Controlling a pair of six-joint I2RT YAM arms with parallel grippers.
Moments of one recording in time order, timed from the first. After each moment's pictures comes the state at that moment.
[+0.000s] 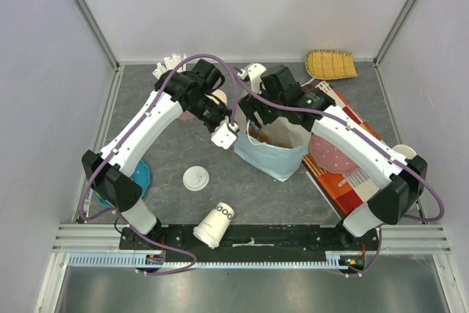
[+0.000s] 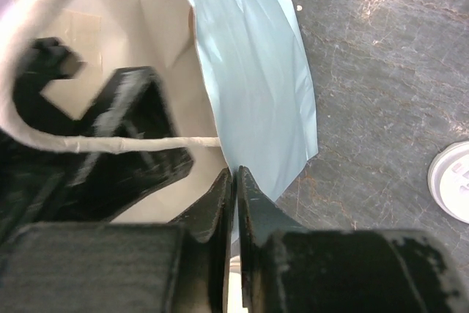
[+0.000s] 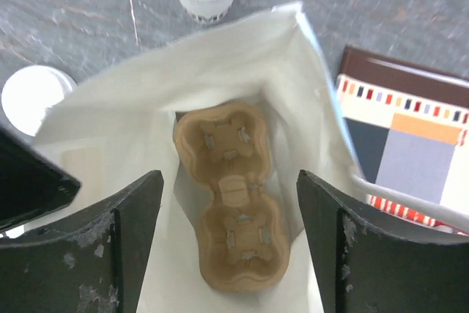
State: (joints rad) left arm -0.59 1.65 1.77 -1.34 0.73 1.90; right arm 0.72 1.56 1.56 -0.75 0.03 -0.05
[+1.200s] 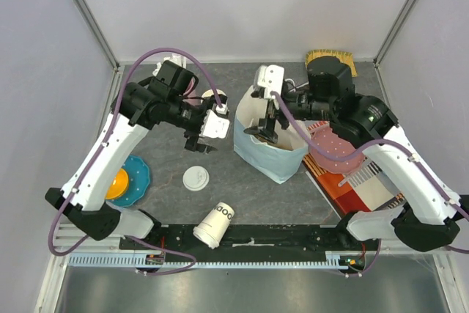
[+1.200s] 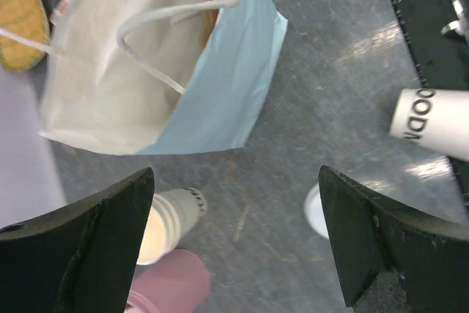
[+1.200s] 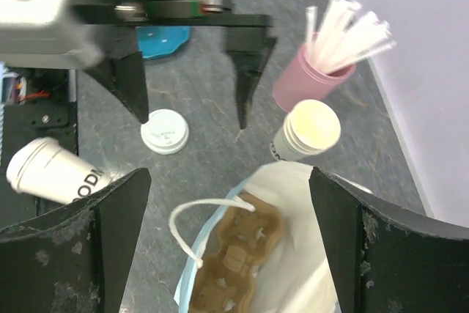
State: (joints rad) left arm -0.59 1.41 1.78 -1.34 0.69 1.33; right arm 0.75 1.30 1.75 -0.78 -0.47 -0.40
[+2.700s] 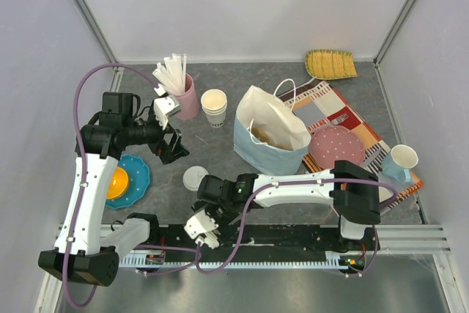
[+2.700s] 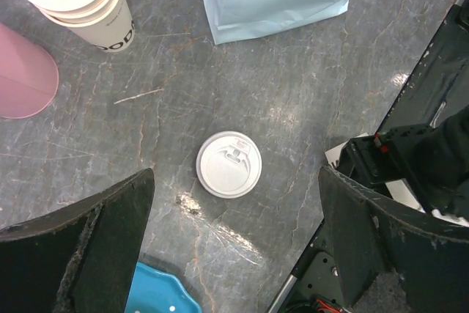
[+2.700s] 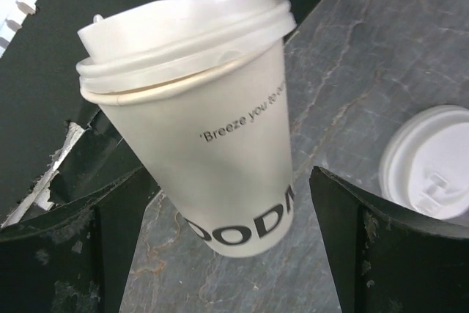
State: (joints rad) left arm -0.10 1.02 1.27 -1.11 0.70 0.59; right arm 1.38 1.76 1.24 -0.57 -0.27 -0.88
